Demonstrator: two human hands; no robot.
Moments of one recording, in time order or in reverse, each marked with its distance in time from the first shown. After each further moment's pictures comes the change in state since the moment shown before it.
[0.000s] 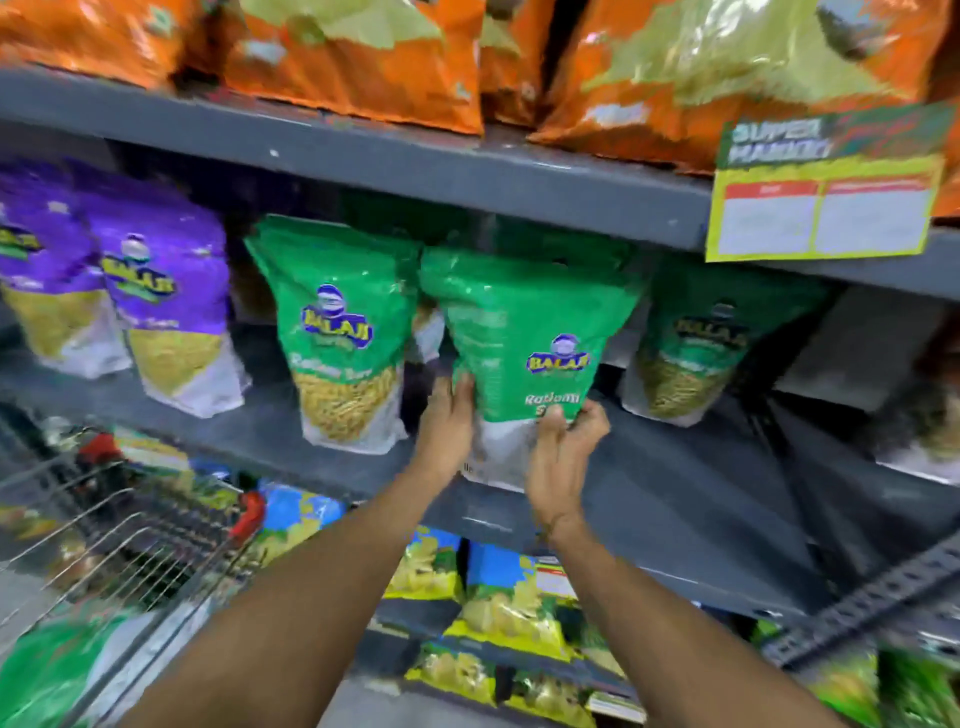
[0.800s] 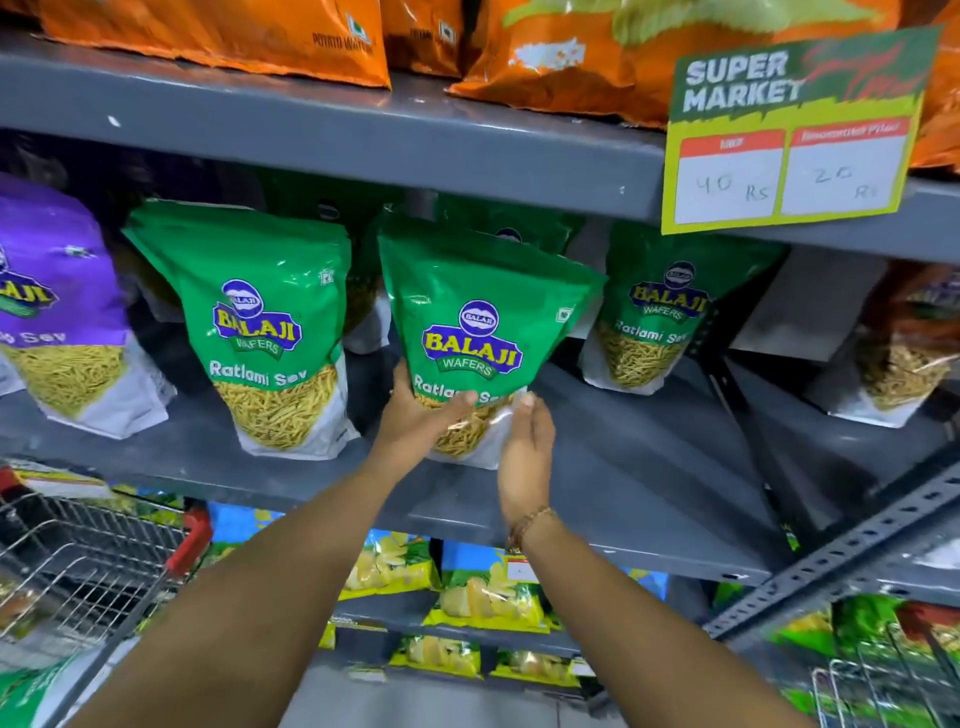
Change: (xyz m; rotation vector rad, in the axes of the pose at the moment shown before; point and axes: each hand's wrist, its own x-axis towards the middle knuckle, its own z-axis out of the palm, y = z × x) left_hand 0.019 -0.015 0.013 0.305 -0.296 -0.008; right_hand 0.013 0.023 0.000 0.169 -0.054 0.339
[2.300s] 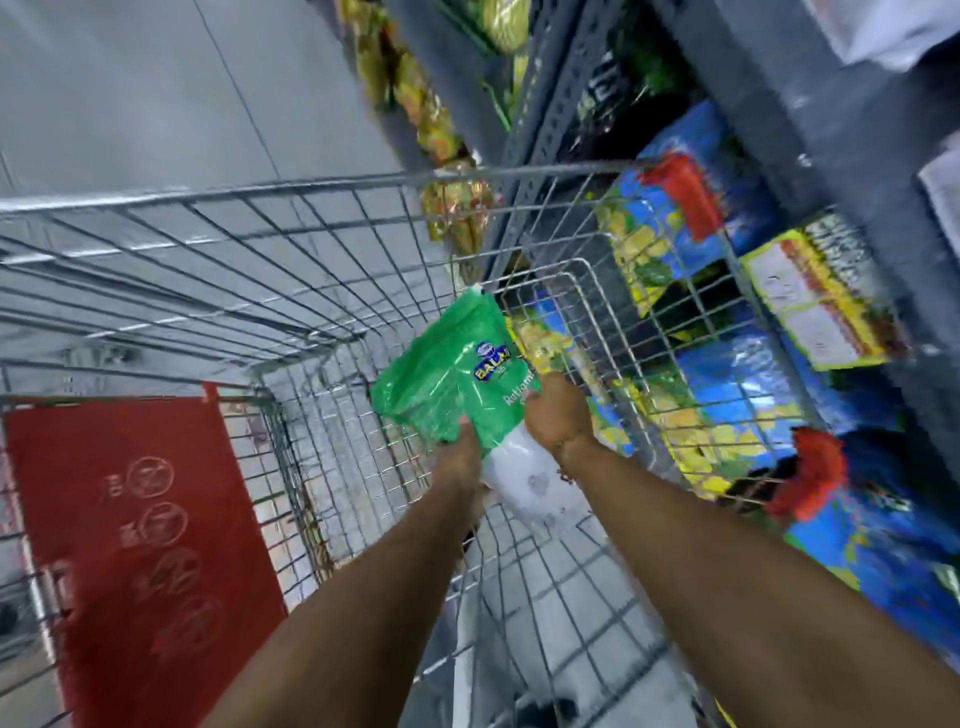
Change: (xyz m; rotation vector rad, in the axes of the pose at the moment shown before) left_hand -0.143 -0.400 -0.367 -0.995 1.021 -1.097; right_hand -0.248 0.321 0.415 -1.446 -1.217 -0.040
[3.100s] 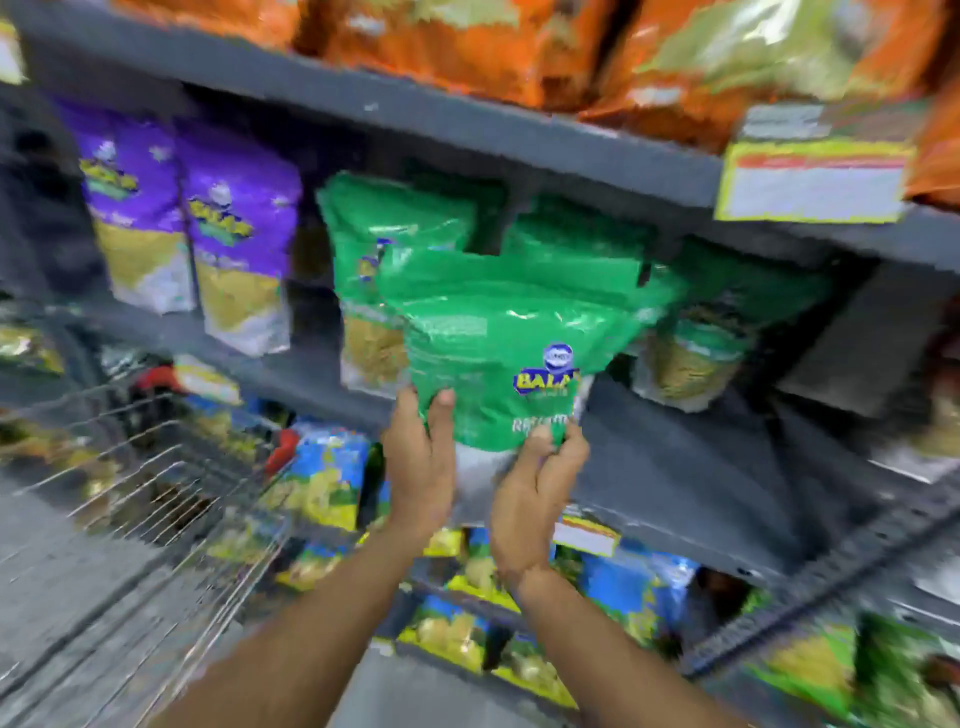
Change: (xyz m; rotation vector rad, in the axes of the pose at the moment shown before) left_hand -0.457 -0.249 0.097 0.473 -0.739 1.473; right_hand -0.423 0.294 -0.172 1.220 1.438 -0.188
